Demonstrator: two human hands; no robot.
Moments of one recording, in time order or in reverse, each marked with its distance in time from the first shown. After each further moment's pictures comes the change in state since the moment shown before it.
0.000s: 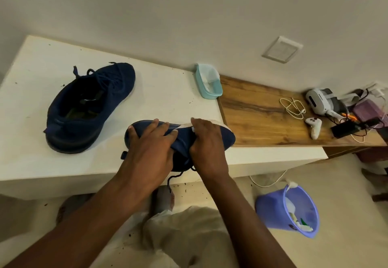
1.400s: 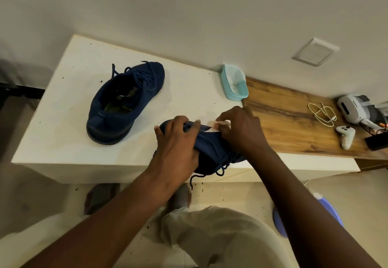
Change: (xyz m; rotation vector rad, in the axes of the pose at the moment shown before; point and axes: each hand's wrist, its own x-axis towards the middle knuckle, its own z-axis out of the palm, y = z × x) left_hand -0.006 -0.009 0.001 -0.129 0.096 -0.007; right_hand 0.050 -0.005 -0.035 -0.348 -0.216 -0.094
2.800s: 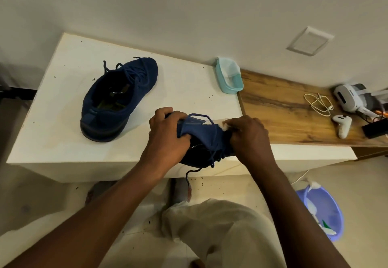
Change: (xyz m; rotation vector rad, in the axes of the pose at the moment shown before) left_hand 0.010 -0.009 0.003 -0.460 0.079 -0.191; right_hand -0.047 0.018 0.009 0.166 0.159 0.088
